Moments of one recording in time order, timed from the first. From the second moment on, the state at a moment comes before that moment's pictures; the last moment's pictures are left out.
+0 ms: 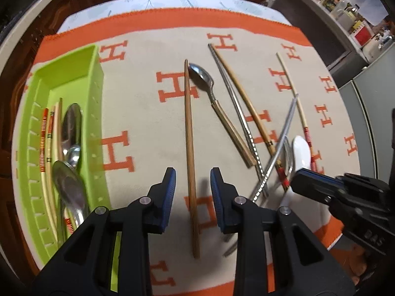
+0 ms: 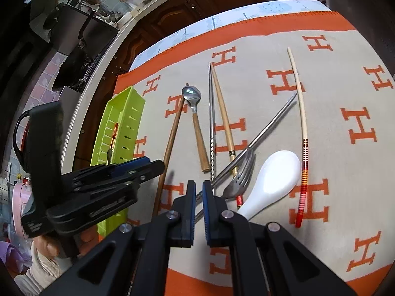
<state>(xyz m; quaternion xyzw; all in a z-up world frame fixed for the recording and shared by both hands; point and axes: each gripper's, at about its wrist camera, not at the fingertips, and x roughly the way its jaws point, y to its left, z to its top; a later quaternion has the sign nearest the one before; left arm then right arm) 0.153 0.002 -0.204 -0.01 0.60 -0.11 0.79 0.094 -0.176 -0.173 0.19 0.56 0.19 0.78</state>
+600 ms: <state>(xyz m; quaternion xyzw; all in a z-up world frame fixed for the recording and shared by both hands) 0.183 -0.036 -0.231 0.06 0.60 -0.09 0.79 0.108 -0.178 -0.183 0.20 0.57 0.19 0.77</state>
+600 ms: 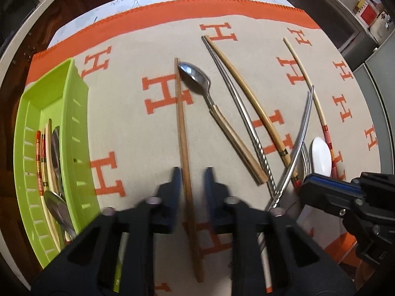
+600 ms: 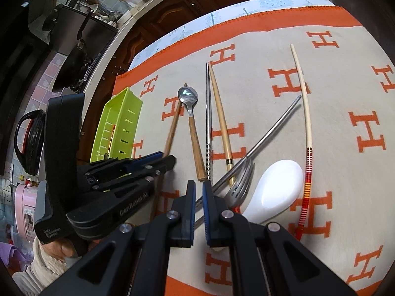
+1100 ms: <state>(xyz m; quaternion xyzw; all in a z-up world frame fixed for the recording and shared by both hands) 0.177 -0.010 -0.223 -0.01 0.61 -0.09 0.79 0.158 -0.172 -0.185 0.15 0.58 0.15 0.79</state>
